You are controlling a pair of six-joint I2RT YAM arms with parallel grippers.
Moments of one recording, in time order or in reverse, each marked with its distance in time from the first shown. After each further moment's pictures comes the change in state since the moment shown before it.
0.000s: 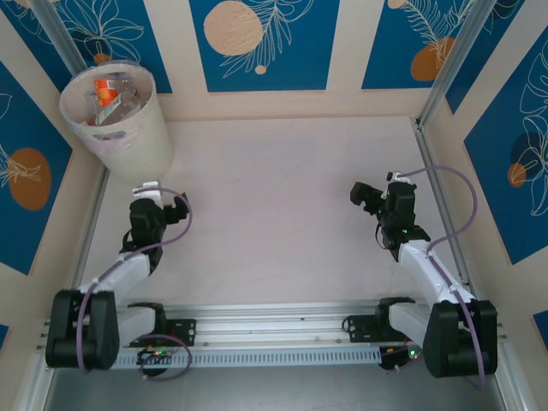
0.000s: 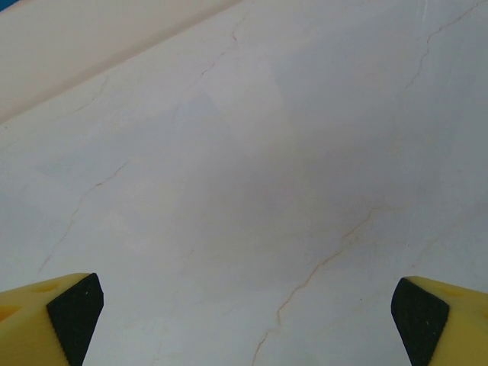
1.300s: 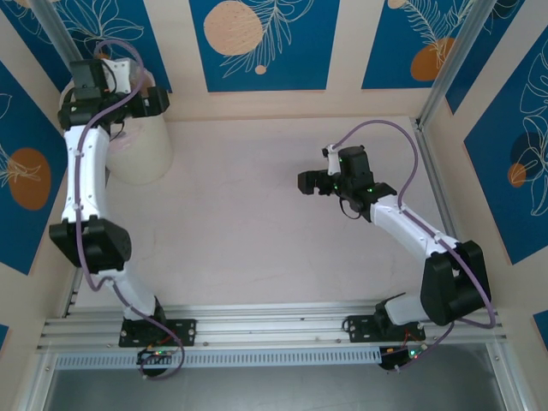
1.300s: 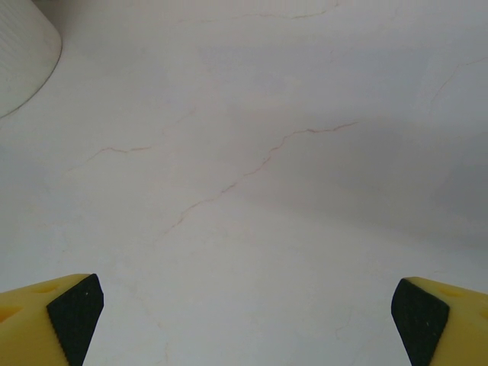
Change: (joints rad) left arm 0.168 0.573 1.691 -1.266 0.496 0.063; right arm 0.336 0.314 0.444 -0.235 -0.150 -0.180
